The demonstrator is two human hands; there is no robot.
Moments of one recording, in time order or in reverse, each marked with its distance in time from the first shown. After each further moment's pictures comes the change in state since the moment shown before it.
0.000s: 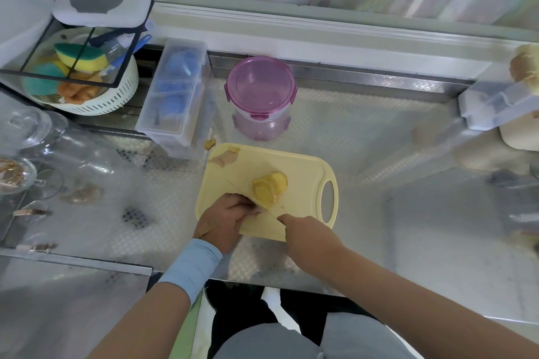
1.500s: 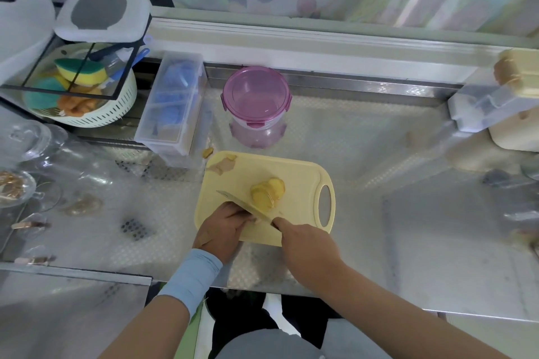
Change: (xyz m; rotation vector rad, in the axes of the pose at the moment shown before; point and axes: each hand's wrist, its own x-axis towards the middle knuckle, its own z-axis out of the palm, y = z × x) left_hand -0.002 0.002 0.002 0.067 0.028 0.033; right_hand -0.022 -0.011 -0.001 -0.006 0.176 0.021
